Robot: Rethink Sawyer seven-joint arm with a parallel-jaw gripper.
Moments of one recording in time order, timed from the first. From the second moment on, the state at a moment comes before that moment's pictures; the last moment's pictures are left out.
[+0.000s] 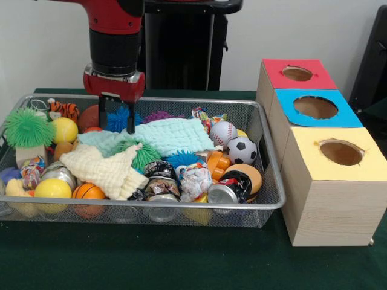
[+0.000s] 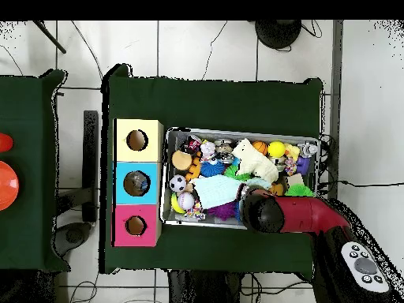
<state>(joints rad) -0.66 -0.63 0.21 1.78 -0.58 0.35 2.00</state>
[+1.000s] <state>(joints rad) -0.73 -0.49 0.21 1.71 -0.59 0.30 2.00</state>
